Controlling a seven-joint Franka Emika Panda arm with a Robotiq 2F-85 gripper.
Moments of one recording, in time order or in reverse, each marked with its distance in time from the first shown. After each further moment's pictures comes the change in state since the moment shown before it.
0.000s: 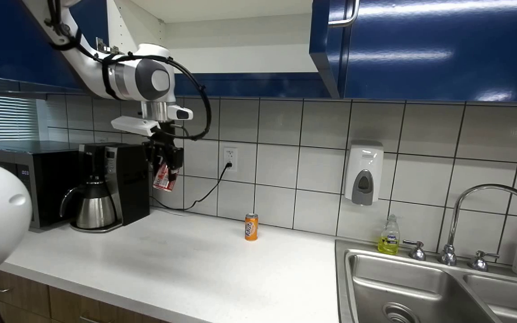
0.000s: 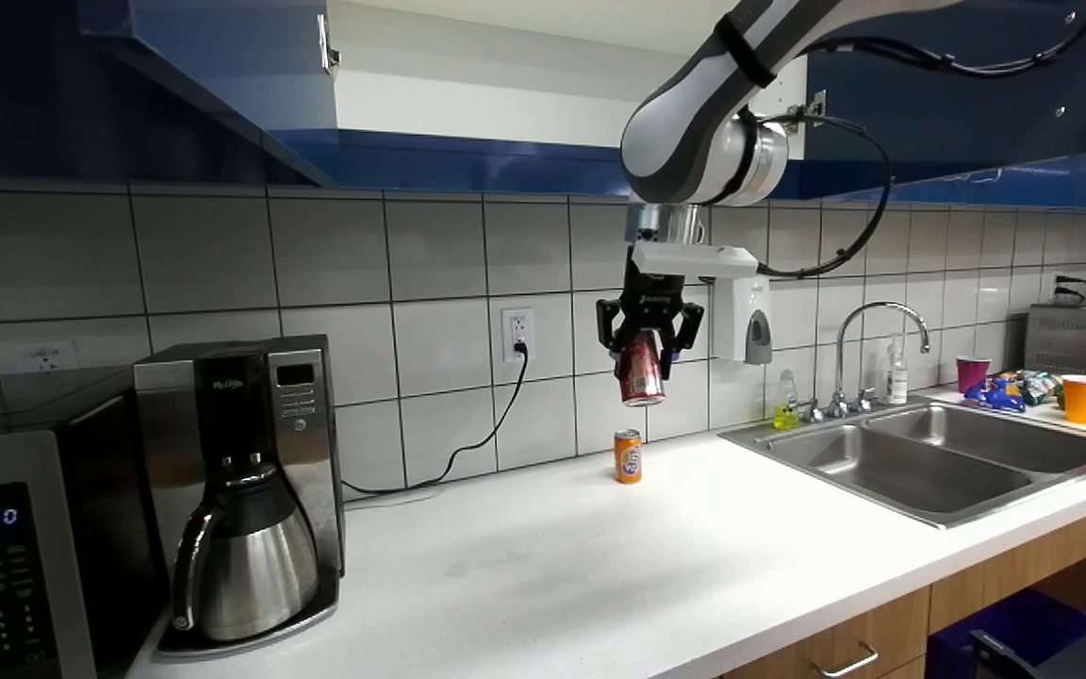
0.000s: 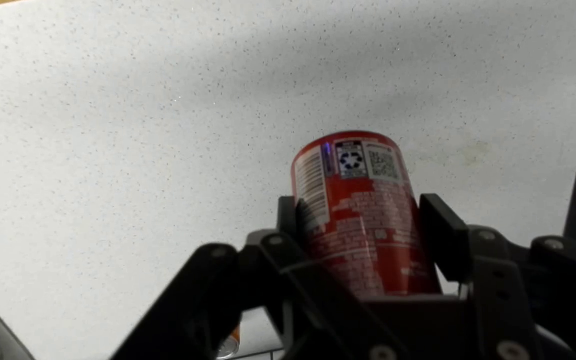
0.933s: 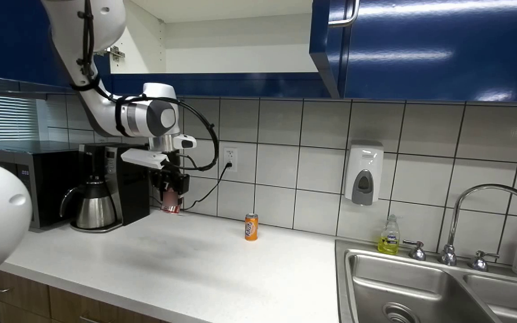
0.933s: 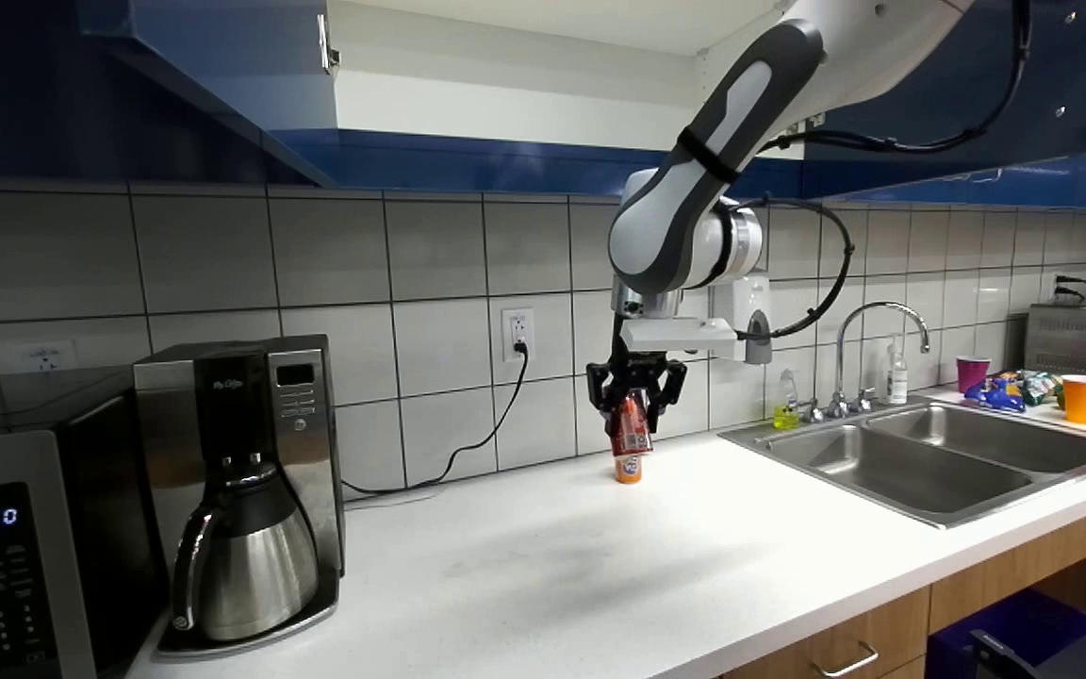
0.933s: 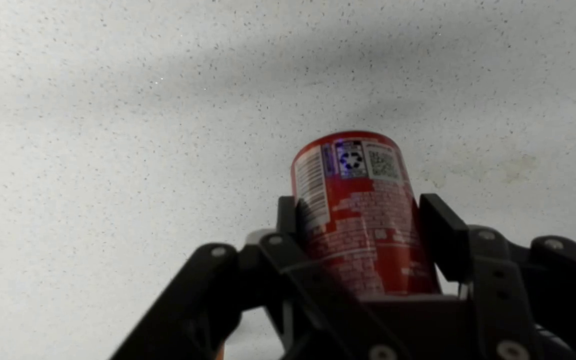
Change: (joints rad) arm 0.000 0.212 0.000 -0.001 -0.075 0.218 0.000
